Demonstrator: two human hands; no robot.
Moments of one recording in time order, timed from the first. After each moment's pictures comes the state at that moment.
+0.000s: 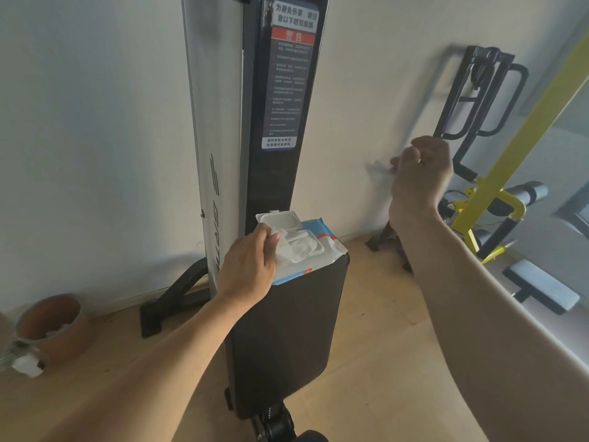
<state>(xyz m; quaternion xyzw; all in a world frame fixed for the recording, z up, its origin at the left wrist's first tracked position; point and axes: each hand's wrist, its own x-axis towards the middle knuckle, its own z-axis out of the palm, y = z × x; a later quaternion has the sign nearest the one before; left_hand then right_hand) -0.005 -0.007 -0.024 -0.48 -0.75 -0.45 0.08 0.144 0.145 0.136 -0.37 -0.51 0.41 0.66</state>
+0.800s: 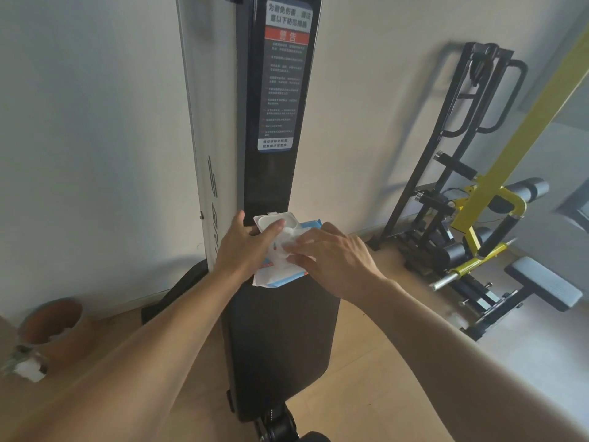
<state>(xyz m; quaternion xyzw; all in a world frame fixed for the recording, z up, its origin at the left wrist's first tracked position) -0.021 0.013 0.007 -0.30 -0.78 -0.51 -0.20 0.143 0.093 0.039 -0.20 -0.97 -0.03 0.15</state>
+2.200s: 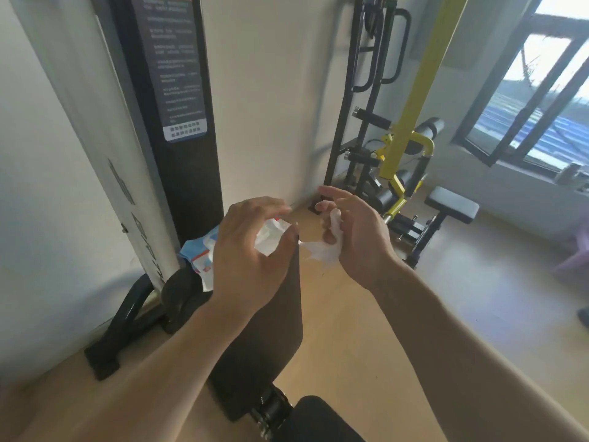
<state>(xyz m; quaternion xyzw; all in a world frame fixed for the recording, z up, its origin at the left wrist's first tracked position) 0.053 0.013 0.022 -0.60 -0.53 -0.59 0.07 0.205 0.086 0.060 -0.38 -0.41 0.67 0.49</state>
